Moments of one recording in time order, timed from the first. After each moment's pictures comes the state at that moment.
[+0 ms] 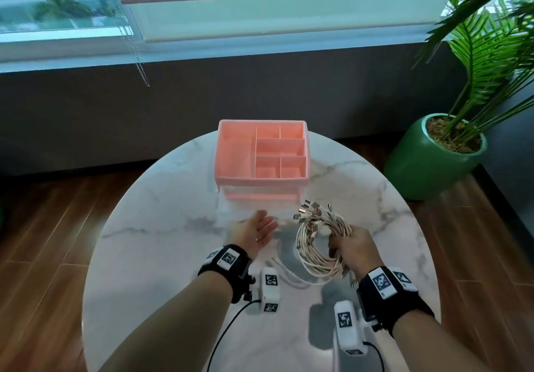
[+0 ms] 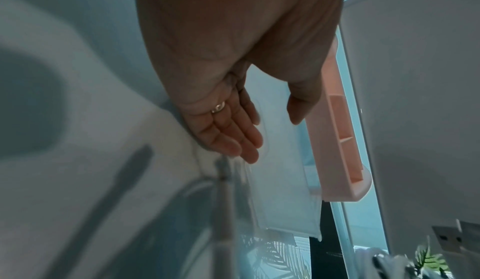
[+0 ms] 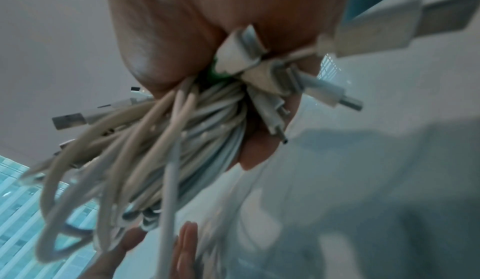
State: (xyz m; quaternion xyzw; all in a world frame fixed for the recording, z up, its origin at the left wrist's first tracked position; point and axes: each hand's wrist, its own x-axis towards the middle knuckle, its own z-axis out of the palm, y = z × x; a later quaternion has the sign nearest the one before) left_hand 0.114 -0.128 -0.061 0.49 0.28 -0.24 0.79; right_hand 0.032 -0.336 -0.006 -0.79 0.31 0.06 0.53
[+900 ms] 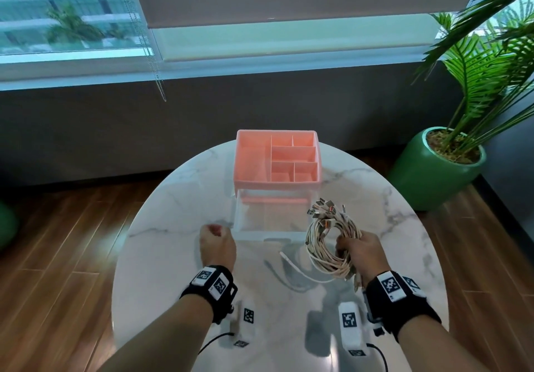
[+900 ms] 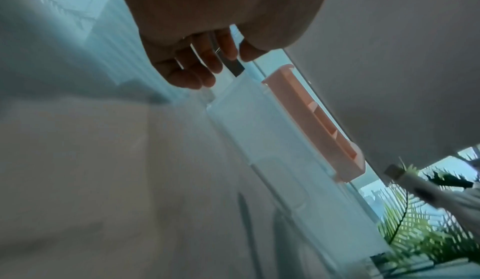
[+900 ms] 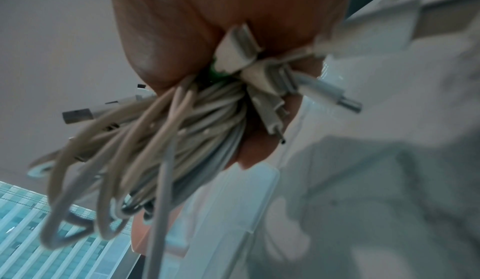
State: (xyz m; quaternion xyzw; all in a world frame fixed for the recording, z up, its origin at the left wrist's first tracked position) left_hand 0.080 -0.038 -0.048 0.77 0.30 0.05 0.57; right_hand 0.007 -0.304 0.012 -0.71 0.35 0.00 0.62
